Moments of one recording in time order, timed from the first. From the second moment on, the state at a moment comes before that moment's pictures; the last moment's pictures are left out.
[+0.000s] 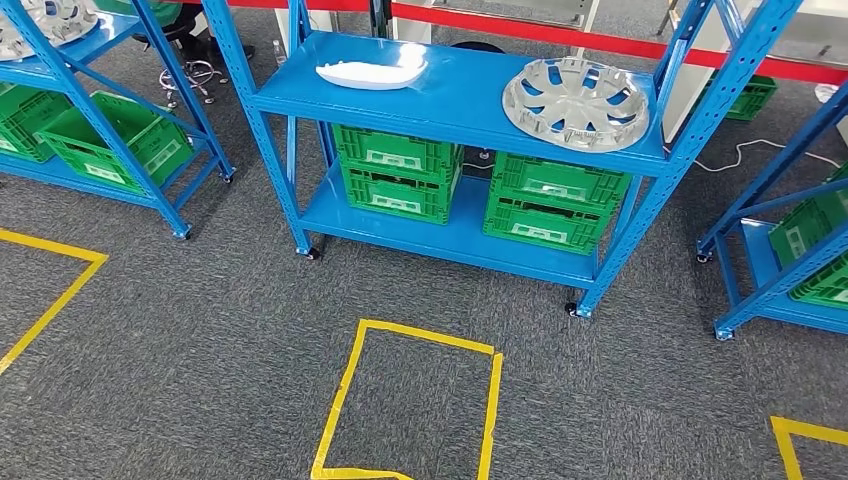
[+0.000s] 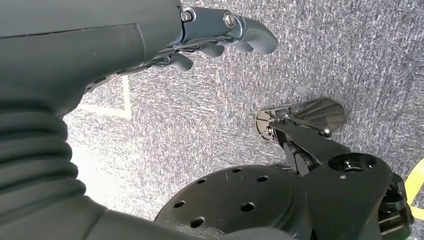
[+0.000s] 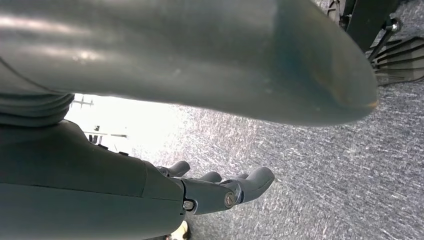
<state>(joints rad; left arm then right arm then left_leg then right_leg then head) 0.16 0.00 0.00 -0.39 0.00 0.00 0.00 0.15 0.01 0.00 -0.44 0.00 0.00 0.41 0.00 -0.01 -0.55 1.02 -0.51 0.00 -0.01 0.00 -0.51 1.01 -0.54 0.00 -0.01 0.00</state>
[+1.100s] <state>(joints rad) 0.11 -0.03 0.13 -0.36 -0.20 0.09 -0.04 0.10 0.03 -0.24 -0.40 0.33 -0.05 0.41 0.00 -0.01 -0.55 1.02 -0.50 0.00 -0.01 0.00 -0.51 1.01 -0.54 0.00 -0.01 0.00</state>
